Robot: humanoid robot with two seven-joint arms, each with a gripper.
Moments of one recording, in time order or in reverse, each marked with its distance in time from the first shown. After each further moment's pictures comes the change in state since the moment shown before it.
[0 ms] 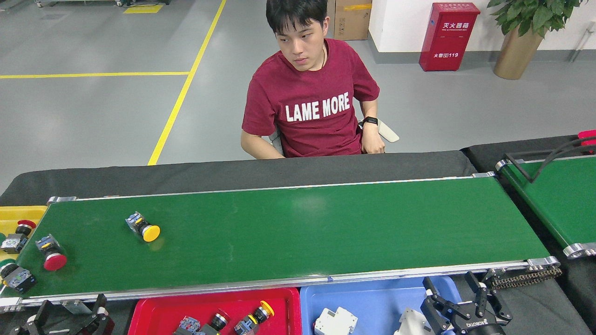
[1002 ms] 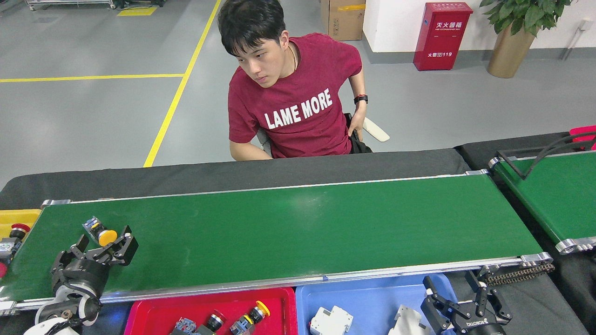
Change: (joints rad) left arm -0.645 0.110 -0.144 0.696 -0.060 0.193 -0.166; right arm -0.003 0.000 0.000 0.000 0.000 0.001 0.000
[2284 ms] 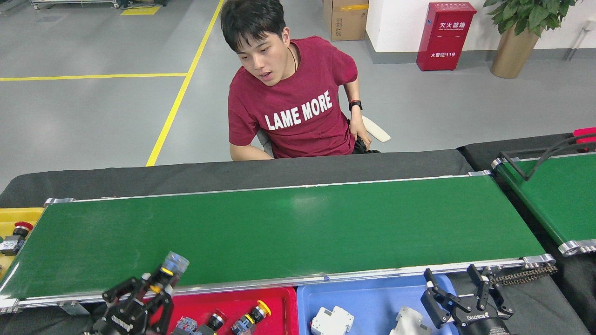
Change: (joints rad) left arm 0.629 -0.014 -0.145 -0.669 0.008 -0.577 0.291; right arm -0.001 0.000 -0.013 -0.102 -0.001 0.085 0.060
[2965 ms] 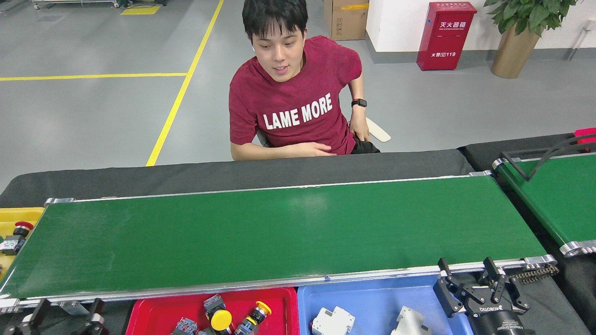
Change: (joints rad) left arm 0.013 -0.161 0.450 0.033 -0.004 0.173 0.022; right arm -0.018 -0.023 -0.036 -0.013 -0.033 0.053 0.004
